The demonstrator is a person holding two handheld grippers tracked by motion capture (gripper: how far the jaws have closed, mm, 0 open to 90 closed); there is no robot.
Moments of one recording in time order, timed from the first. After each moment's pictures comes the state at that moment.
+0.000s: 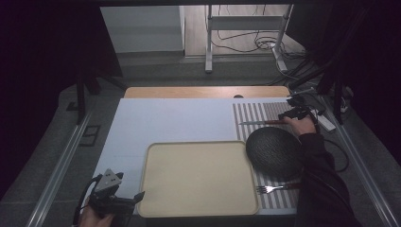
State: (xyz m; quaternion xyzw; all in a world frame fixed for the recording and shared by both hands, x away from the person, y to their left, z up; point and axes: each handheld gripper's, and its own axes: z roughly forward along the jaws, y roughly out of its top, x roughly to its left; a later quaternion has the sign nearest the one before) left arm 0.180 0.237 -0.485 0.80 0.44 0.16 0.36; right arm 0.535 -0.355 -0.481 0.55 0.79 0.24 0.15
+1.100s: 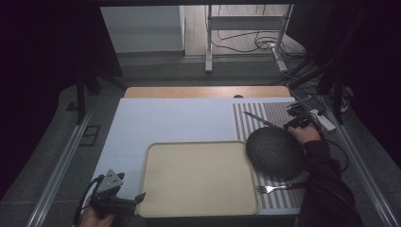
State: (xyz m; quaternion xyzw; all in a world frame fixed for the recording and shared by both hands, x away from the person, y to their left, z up) left arm 0.180 0.234 -0.485 0.81 0.43 0.17 0.35; right arm 0.509 -0.358 -0.493 0.52 0.82 0.18 0.15
